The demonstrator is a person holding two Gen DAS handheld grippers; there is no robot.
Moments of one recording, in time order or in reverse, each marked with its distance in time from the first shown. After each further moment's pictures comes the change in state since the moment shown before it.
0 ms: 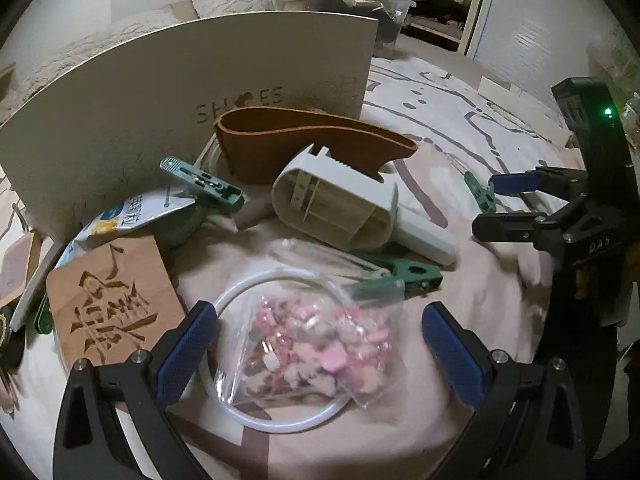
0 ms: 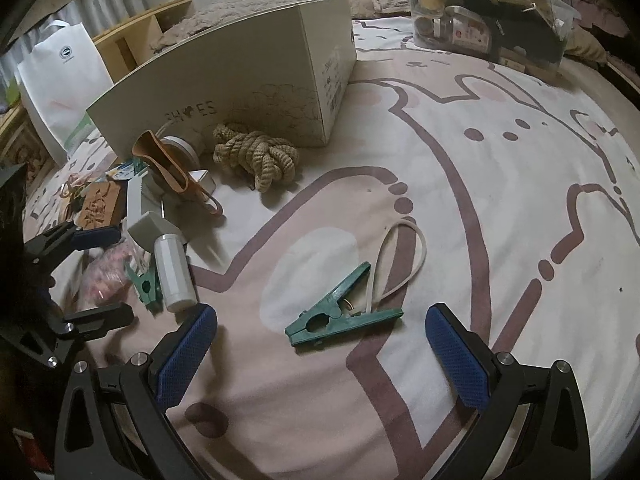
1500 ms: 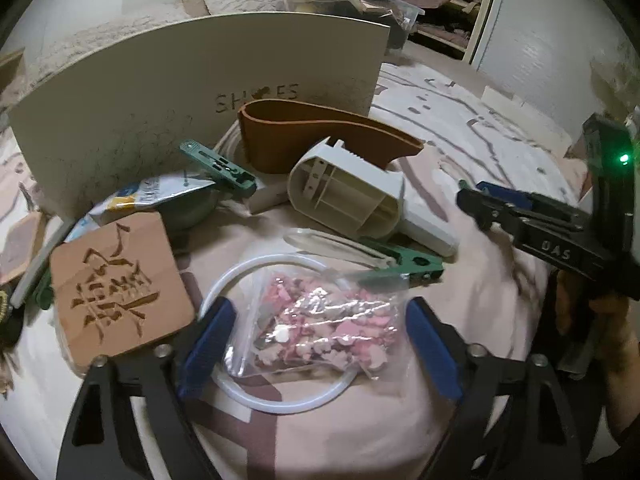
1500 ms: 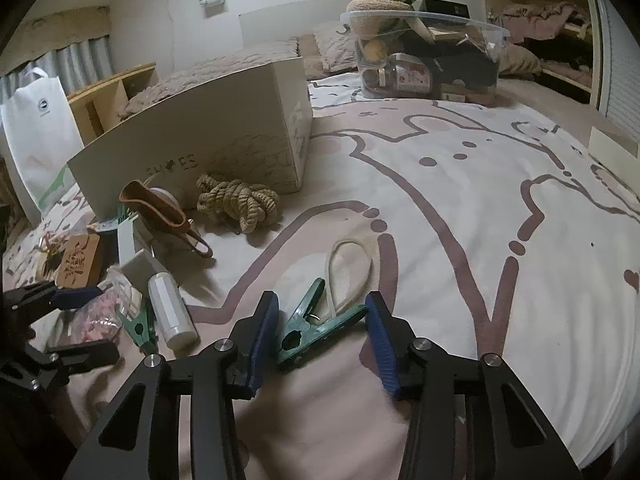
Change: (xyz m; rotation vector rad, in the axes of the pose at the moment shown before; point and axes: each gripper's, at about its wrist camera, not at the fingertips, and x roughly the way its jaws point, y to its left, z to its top) left arm -0.001 0.004 -0.007 -0.037 -0.006 0.015; right arm -0.009 0.016 -0.023 0.122 -0.275 -0.140
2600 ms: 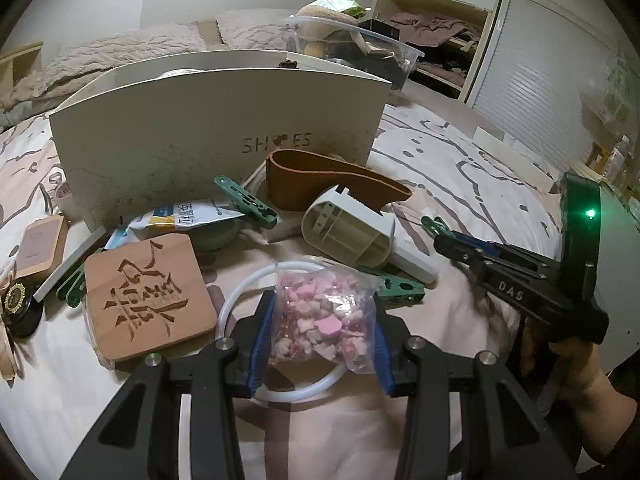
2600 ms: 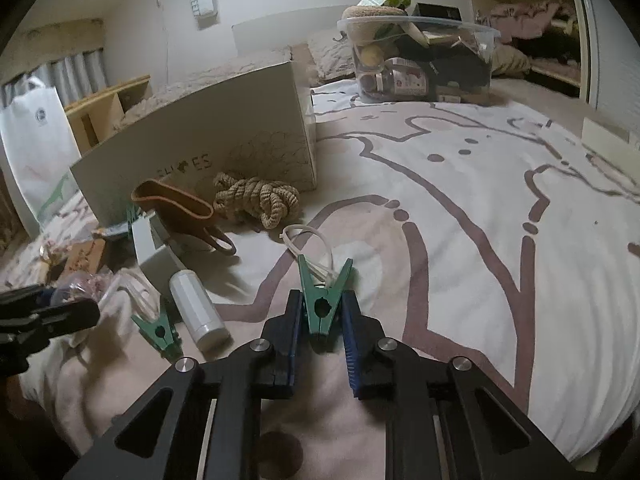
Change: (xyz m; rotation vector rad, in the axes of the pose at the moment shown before) left arm -0.038 0.015 -0.005 -0.065 -0.122 -0.057; right arm -0.001 0.014 -0.010 0.067 -0.044 0.003
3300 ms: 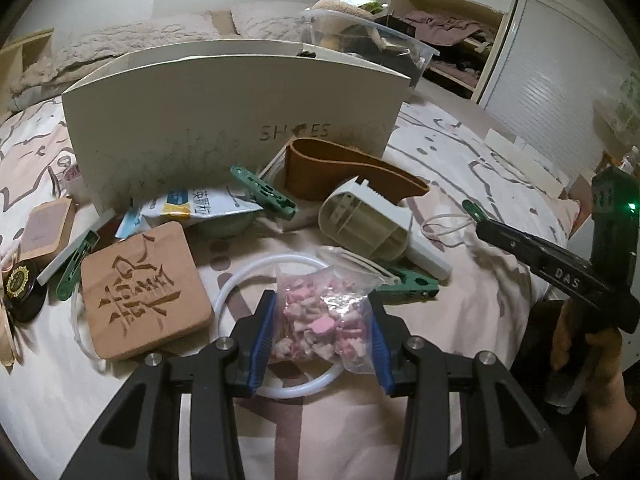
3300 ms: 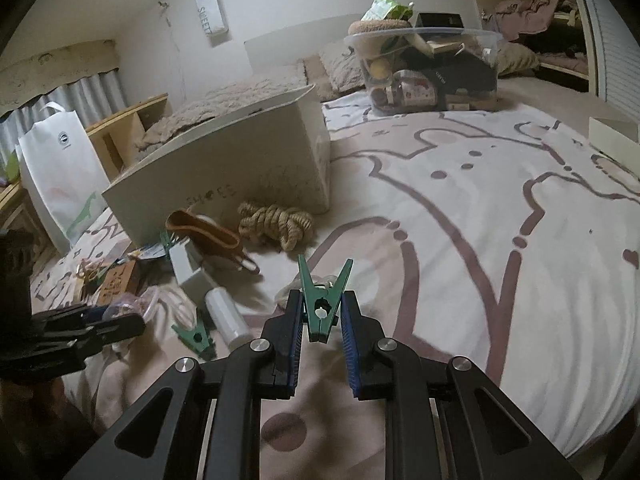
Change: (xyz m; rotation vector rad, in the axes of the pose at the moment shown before) left arm -0.001 0.012 -0.003 -0.042 0.023 0.020; right arm -0.026 -0.007 0.009 0.012 -0.017 0.092
